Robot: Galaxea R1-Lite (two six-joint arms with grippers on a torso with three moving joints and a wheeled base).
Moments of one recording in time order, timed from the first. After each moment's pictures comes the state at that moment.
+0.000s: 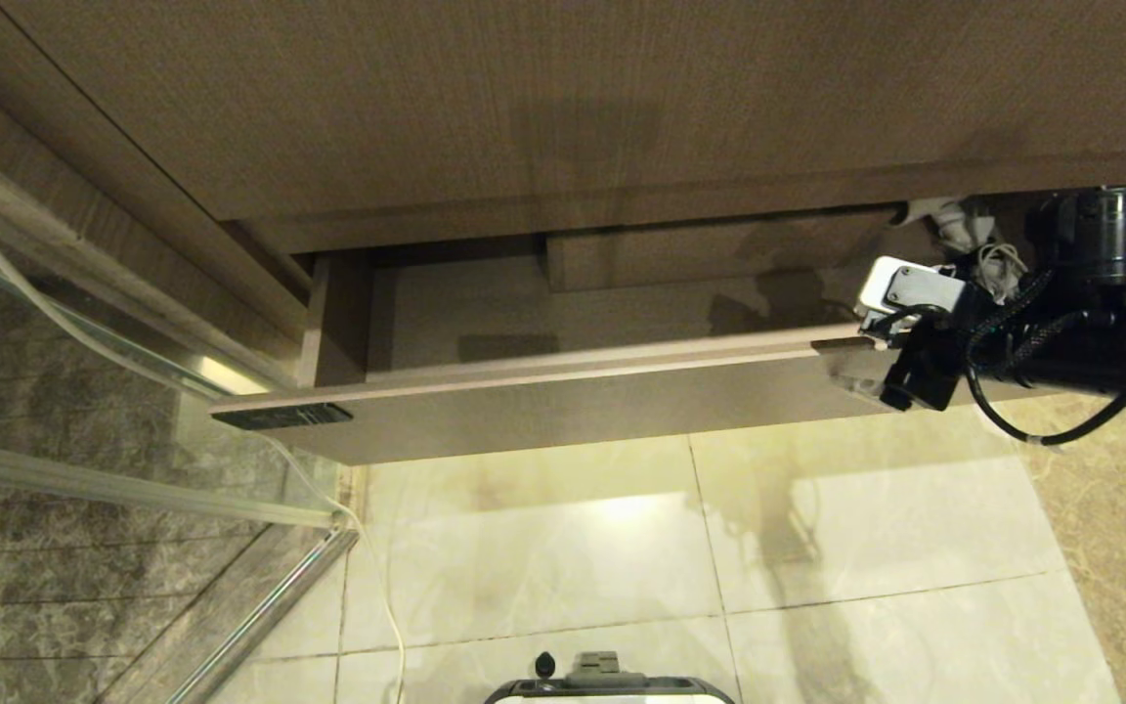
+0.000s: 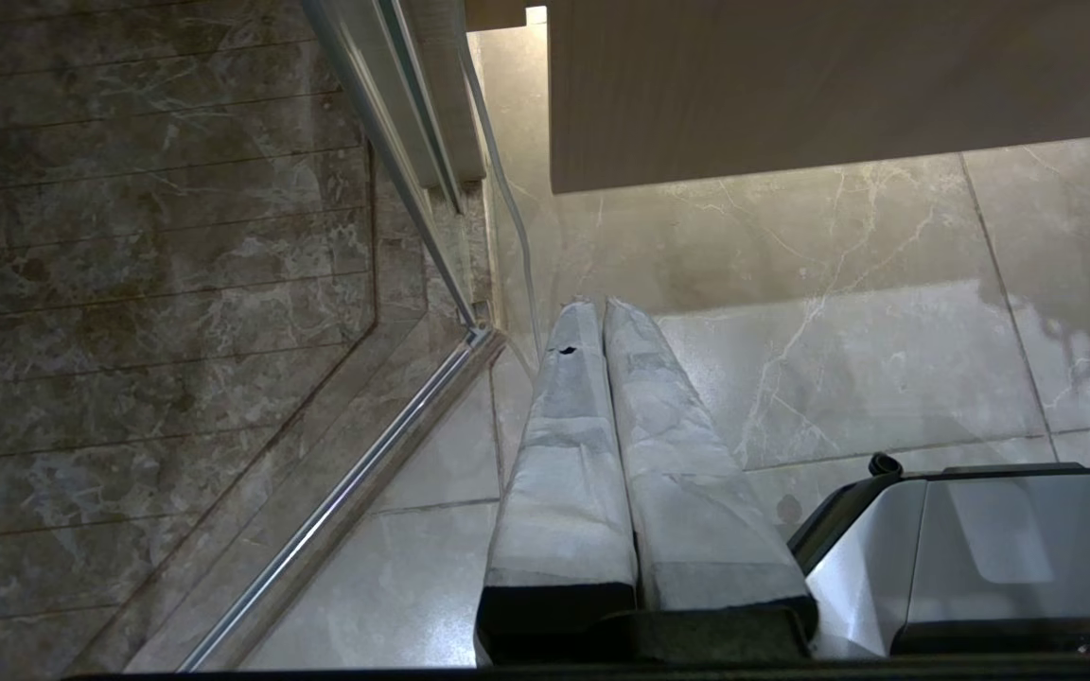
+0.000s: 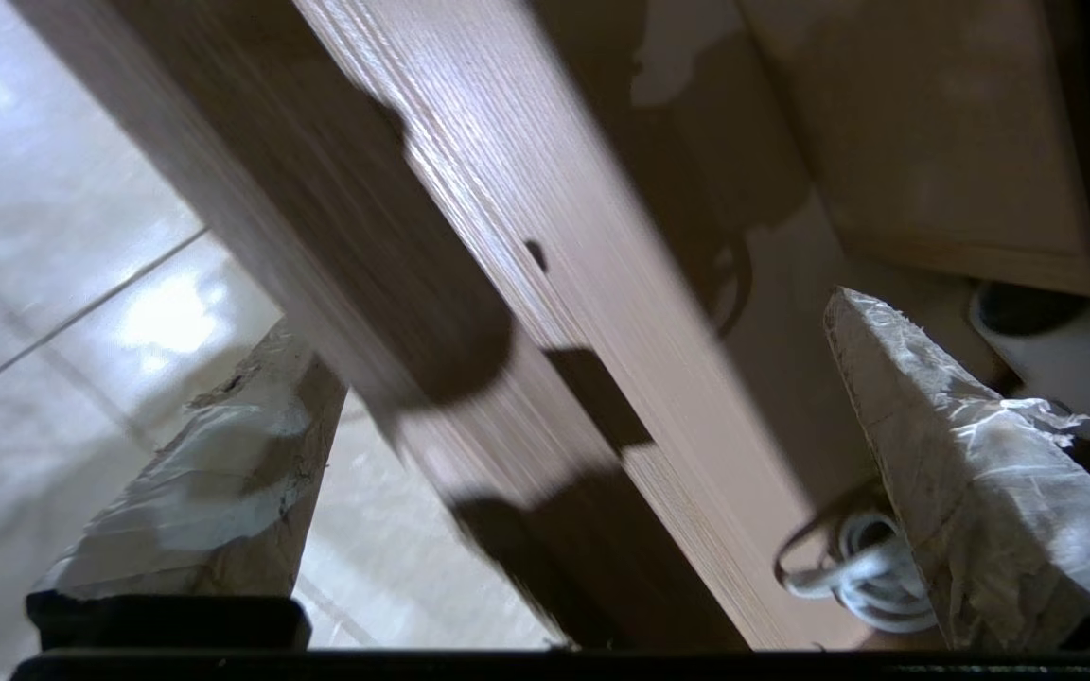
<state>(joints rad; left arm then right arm) 0.00 0.00 0.00 0.00 0.00 0.00 0.14 1.66 -1.02 -0.26 0.12 -1.03</state>
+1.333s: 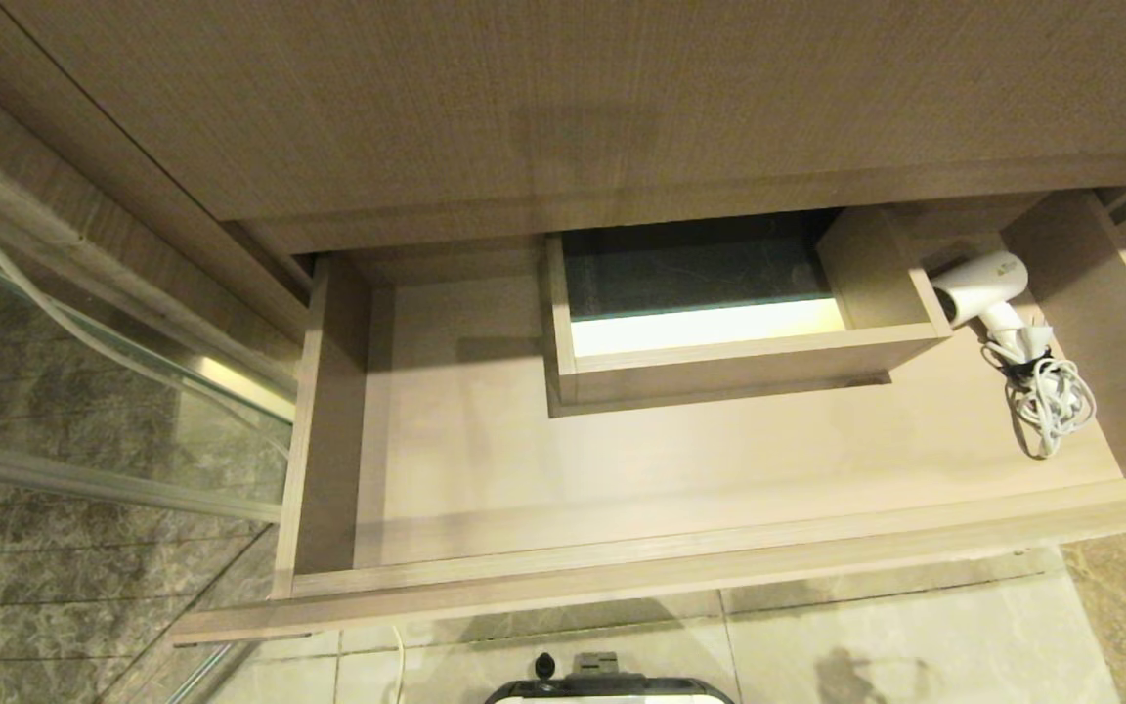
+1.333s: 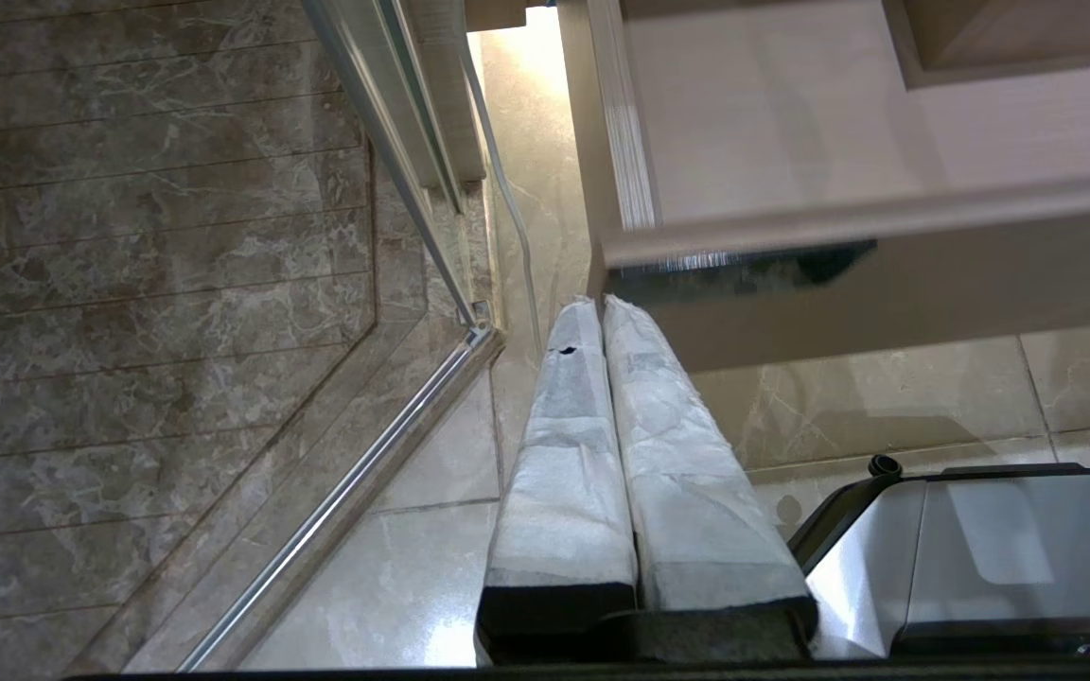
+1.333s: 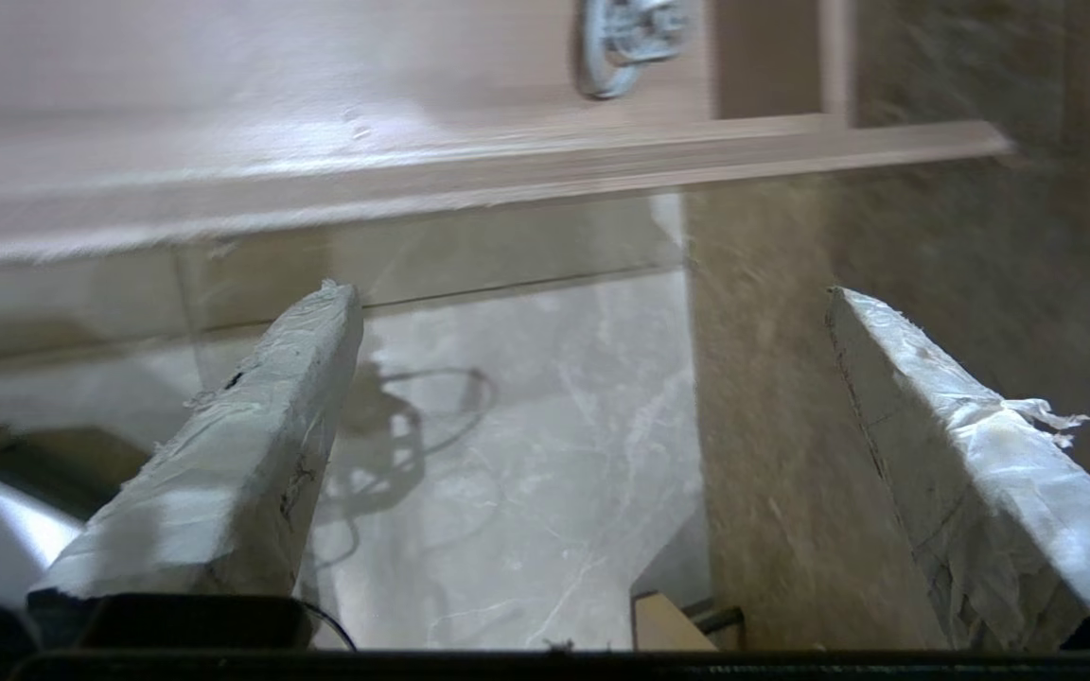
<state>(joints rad) 0.00 0.00 0.00 0.00 0.00 0.00 -0.18 0.61 -0.57 0.26 -0.15 -0.24</state>
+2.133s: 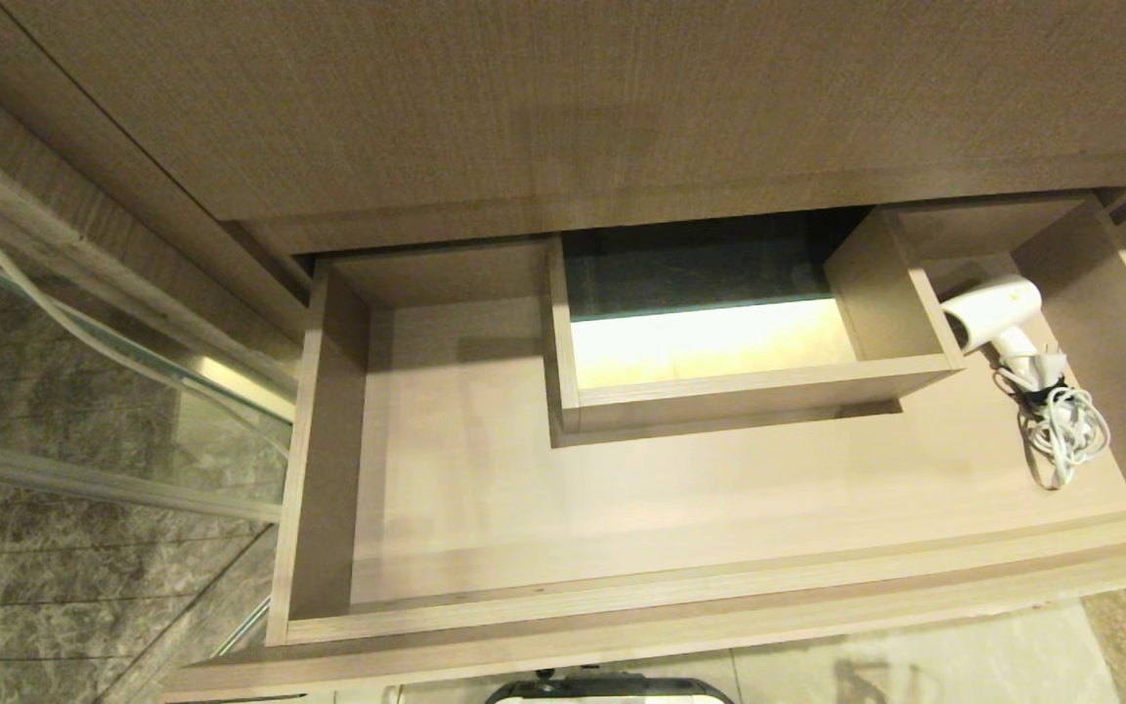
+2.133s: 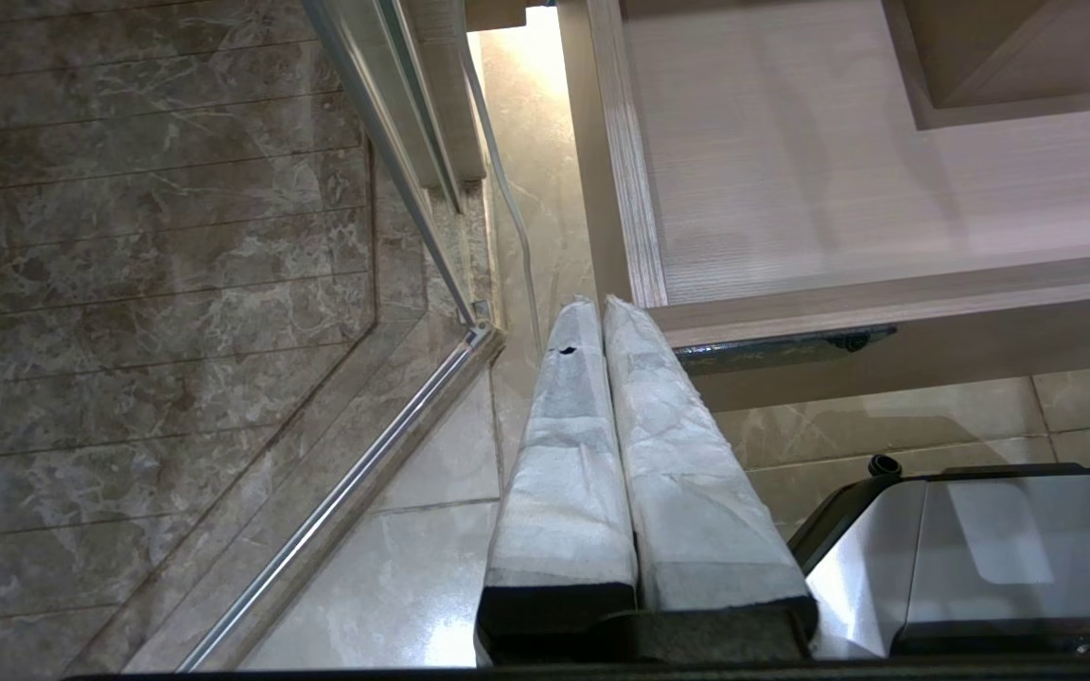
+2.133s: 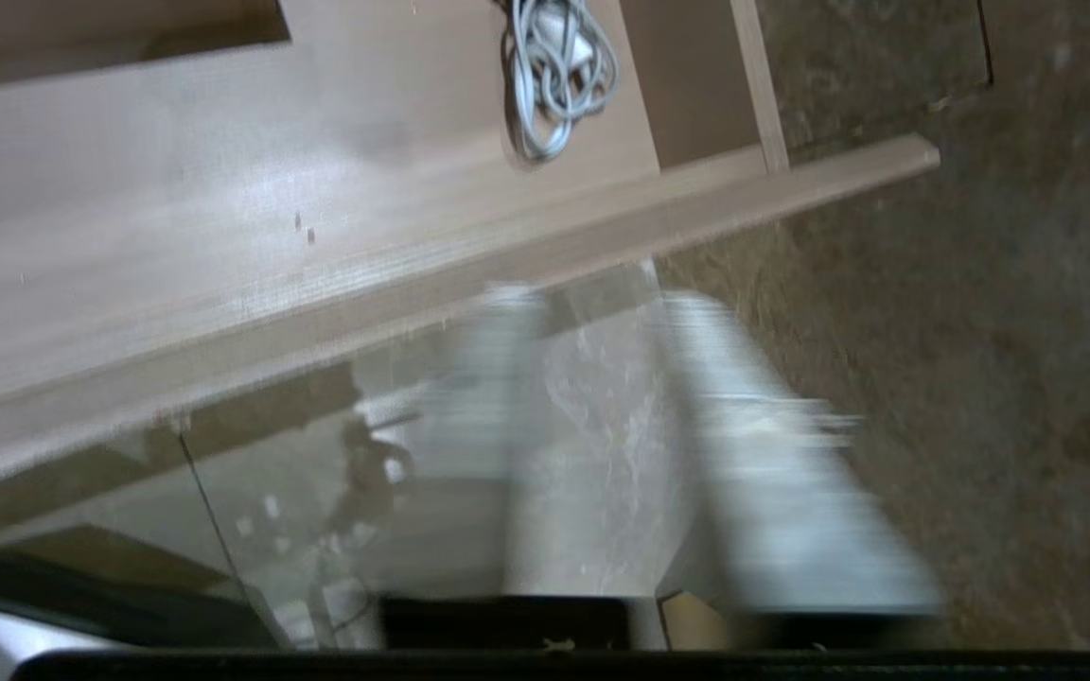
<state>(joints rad) 0.00 0.00 0.00 0.00 0.00 0.00 -0.28 0.61 -0.51 0.15 -0.17 -0.16</state>
